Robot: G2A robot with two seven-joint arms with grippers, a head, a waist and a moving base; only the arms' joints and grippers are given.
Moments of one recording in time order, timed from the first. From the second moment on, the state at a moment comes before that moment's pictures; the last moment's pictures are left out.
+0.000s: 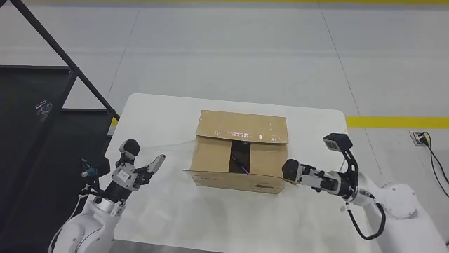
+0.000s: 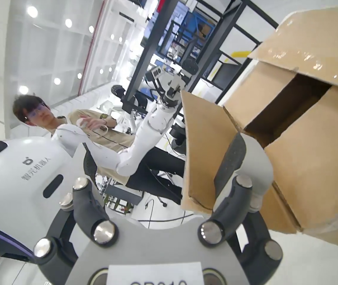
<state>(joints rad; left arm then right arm) 1.43 -1.20 -1.65 -1.77 0.98 -0.53 0.07 -1.08 -1.04 1.42 -1.53 0.47 -0.57 1.25</state>
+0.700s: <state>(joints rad) 1.40 -1.17 -1.58 -1.68 1.16 -0.74 -0.10 -1.05 -0.83 1.07 -1.56 0.06 -0.87 0.95</state>
